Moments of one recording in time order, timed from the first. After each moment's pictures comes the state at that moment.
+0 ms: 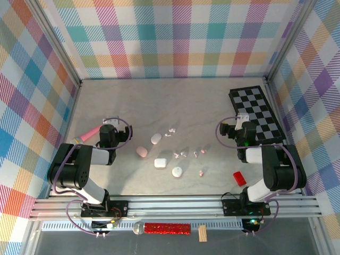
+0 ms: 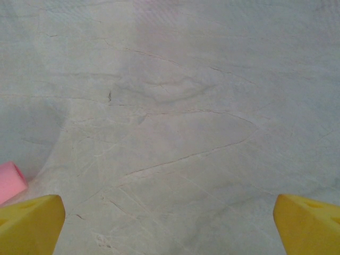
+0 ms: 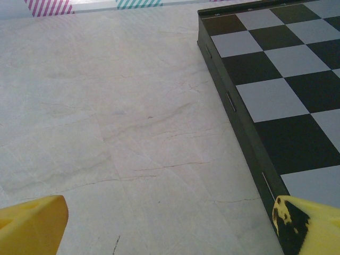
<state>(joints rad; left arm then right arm) -0.08 1.57 0.40 0.73 -0.10 -0.08 0.02 1.52 0.40 0.70 -0.04 0.07</state>
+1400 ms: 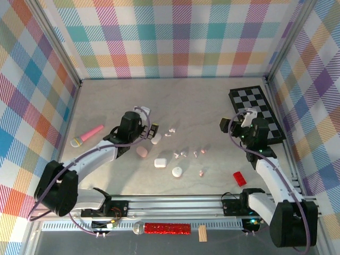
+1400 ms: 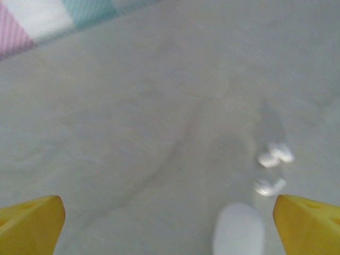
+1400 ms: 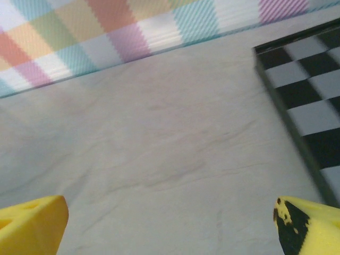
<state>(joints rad) -0.50 1.34 0.80 -0.08 -0.14 0.03 0.05 0.94 0.51 0.02 -0.28 0.31</state>
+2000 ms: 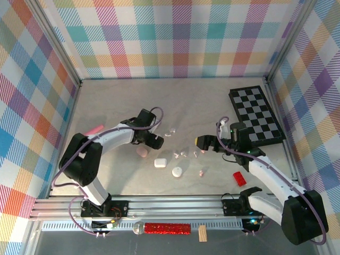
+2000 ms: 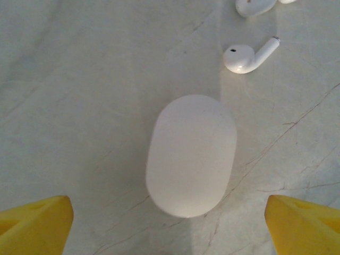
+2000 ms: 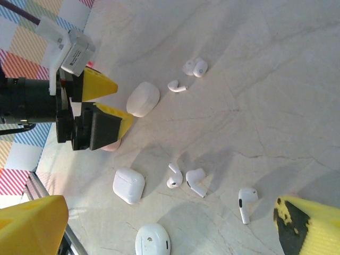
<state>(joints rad) -0.53 1.69 1.03 -0.48 0.02 0.00 0.33 1.01 0.51 -0.13 -0.56 0.51</state>
